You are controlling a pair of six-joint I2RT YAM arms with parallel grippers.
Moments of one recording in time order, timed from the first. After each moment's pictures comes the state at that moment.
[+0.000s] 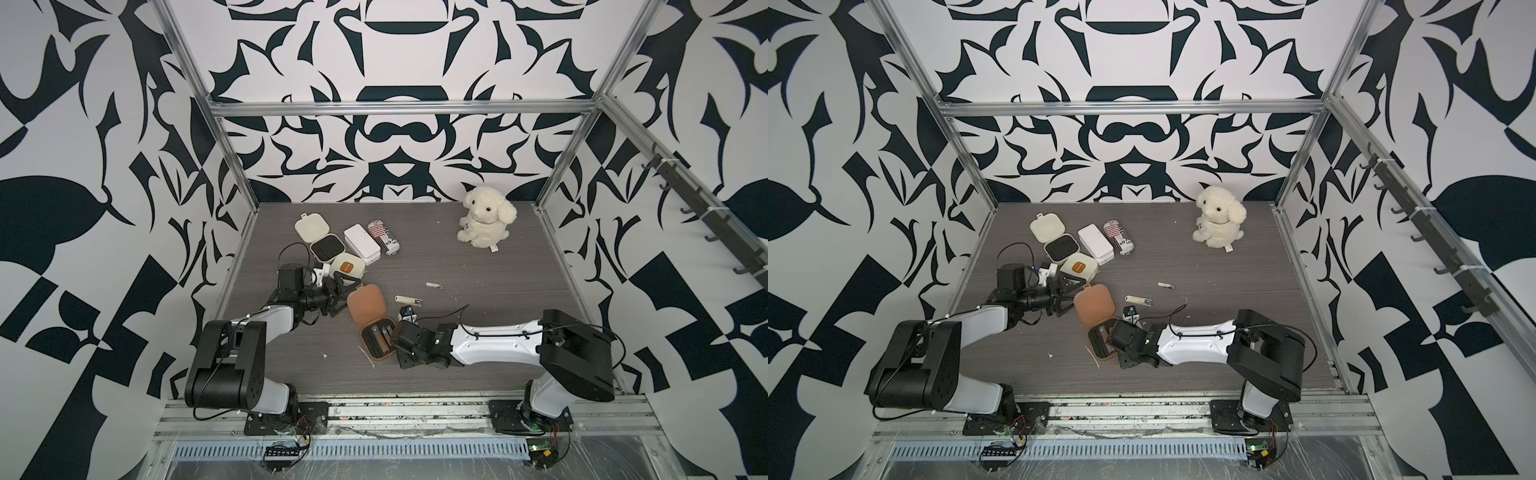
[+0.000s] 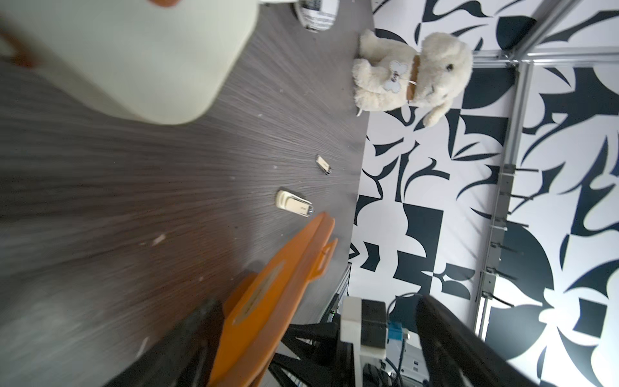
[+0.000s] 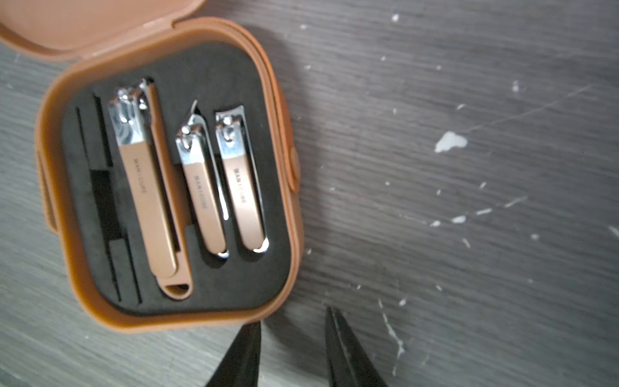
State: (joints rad) left arm -0.11 1.43 0.51 0.27 1.01 -0.95; right arm 1.15 1.64 0.85 -0.36 0.16 0.89
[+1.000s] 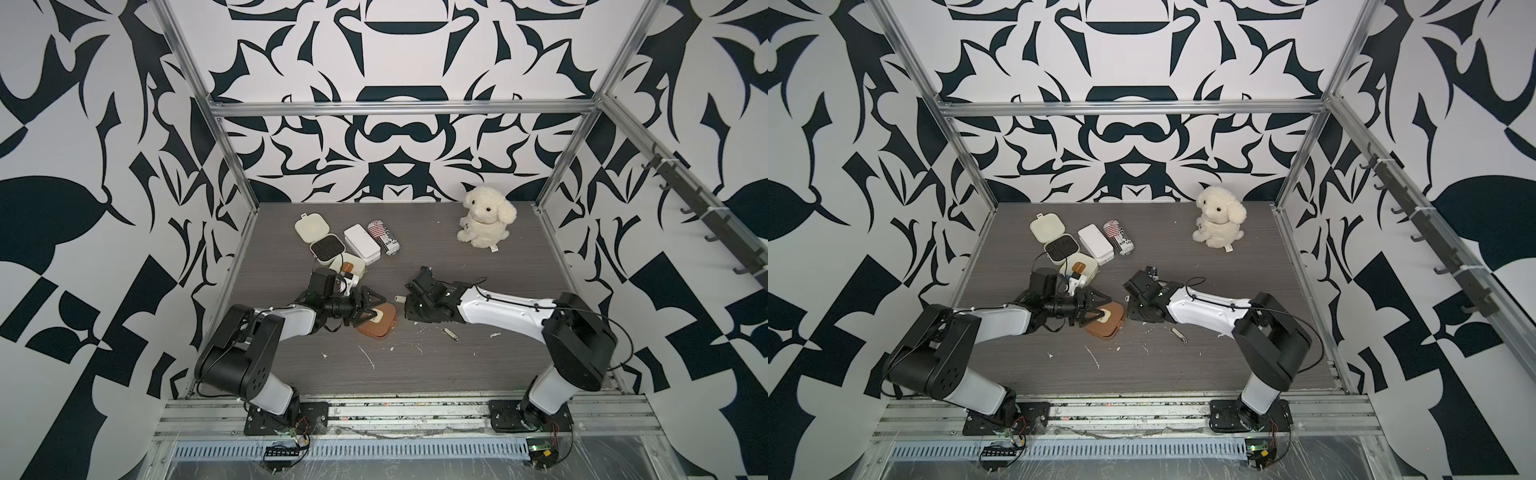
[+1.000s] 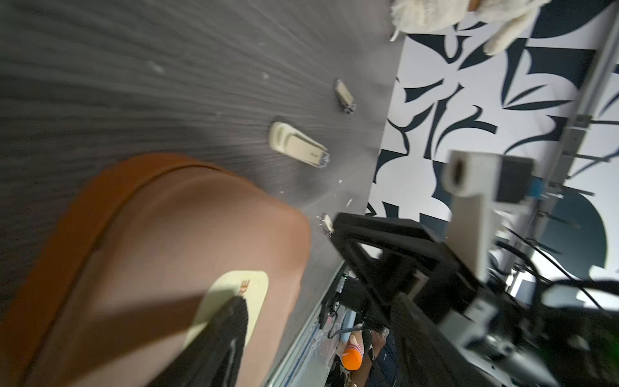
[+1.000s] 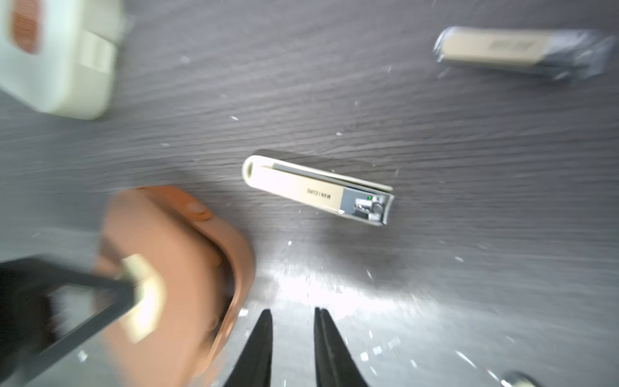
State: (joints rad) left arm -0.35 1.57 0.53 0.28 0.90 -1.02; right arm 0.86 1.62 1.01 -0.43 0.06 0.94
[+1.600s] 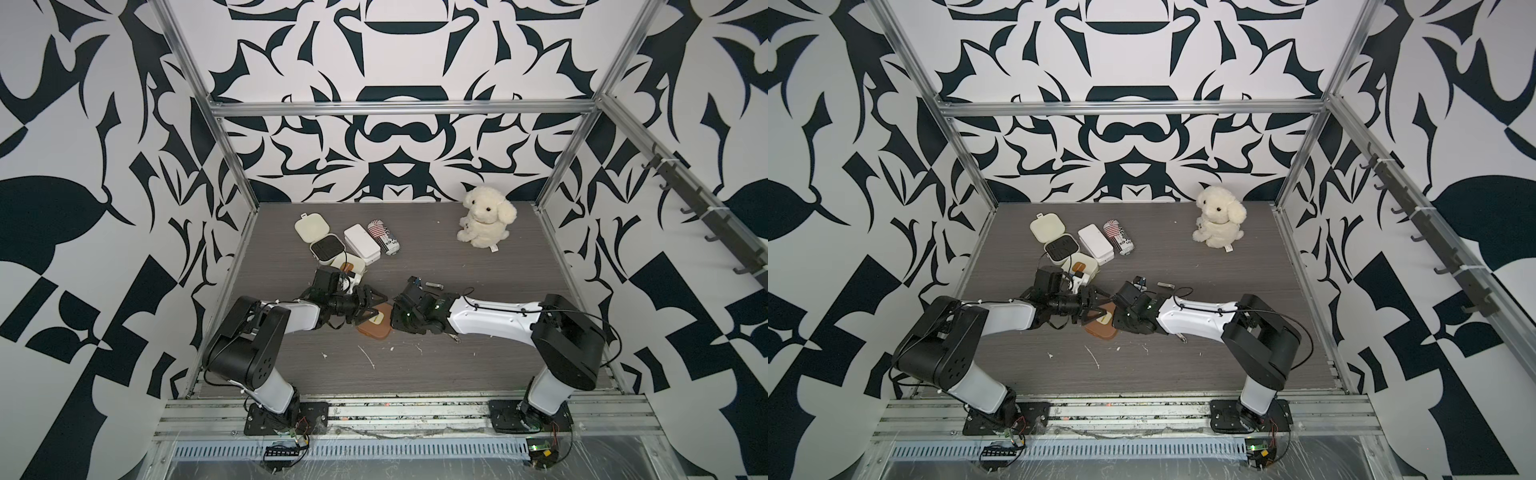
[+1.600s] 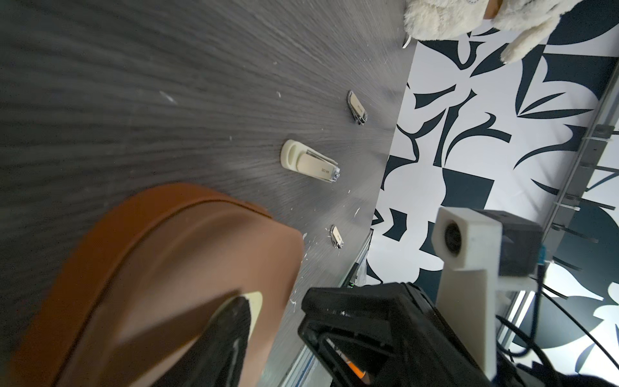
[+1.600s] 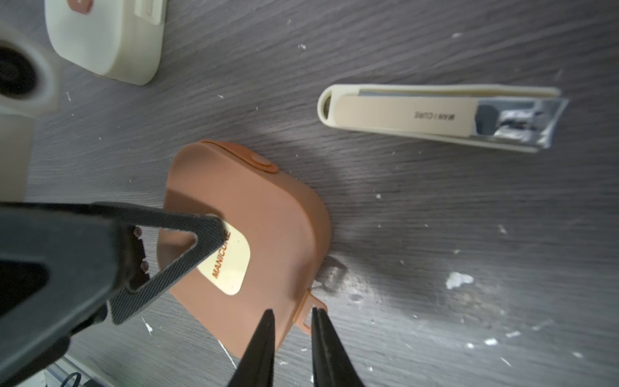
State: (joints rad) left arm -0.36 1.61 0.56 0.28 0.86 -1.00; right arm 0.96 1.71 1.00 -0.29 0.01 1.12
